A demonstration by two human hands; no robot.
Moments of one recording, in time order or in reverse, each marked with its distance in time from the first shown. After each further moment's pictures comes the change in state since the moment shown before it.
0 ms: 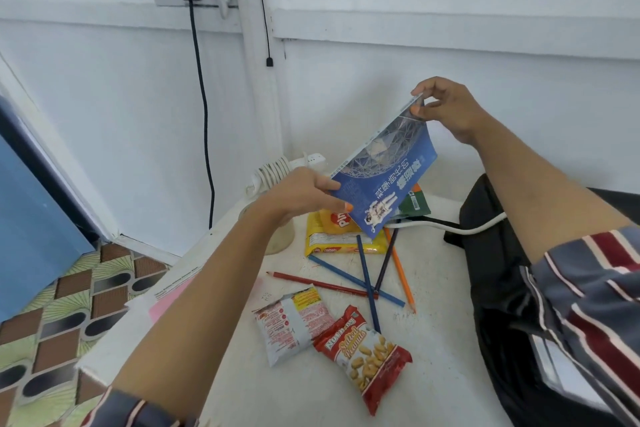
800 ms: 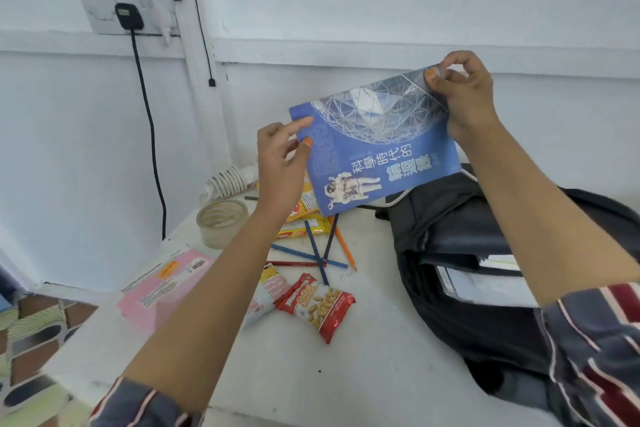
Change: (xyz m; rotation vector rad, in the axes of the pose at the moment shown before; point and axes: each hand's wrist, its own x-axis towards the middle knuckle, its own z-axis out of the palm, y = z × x) left_hand -0.052 0.040 0.056 -0.485 0.533 0.704; right_hand -0.149 -0.103 -0.049 0.410 0.496 -0.151
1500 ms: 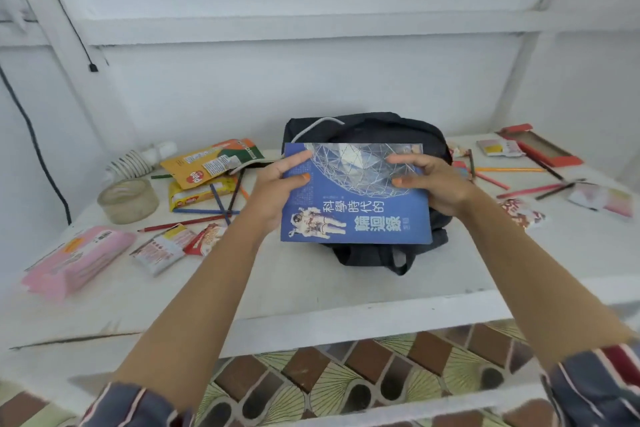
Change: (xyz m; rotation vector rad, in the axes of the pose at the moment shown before) left_hand -0.141 0.051 0.091 -0.312 -0.502 -0.623; right_hand -0.221 -0.053 -0.177 -0.195 -0.130 0.577
